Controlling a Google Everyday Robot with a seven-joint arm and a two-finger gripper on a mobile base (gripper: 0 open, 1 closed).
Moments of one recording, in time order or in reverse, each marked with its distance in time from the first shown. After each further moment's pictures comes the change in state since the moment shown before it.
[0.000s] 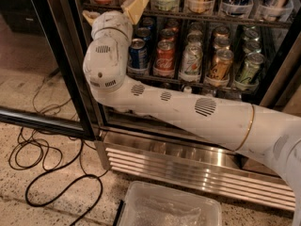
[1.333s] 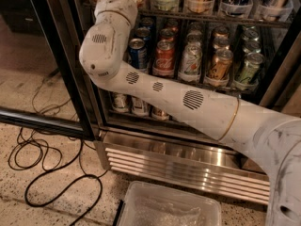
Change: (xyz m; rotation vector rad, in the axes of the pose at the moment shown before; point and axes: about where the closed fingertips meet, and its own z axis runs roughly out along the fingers) arm -0.044 -0.050 0.027 0.228 -0.162 -0.008
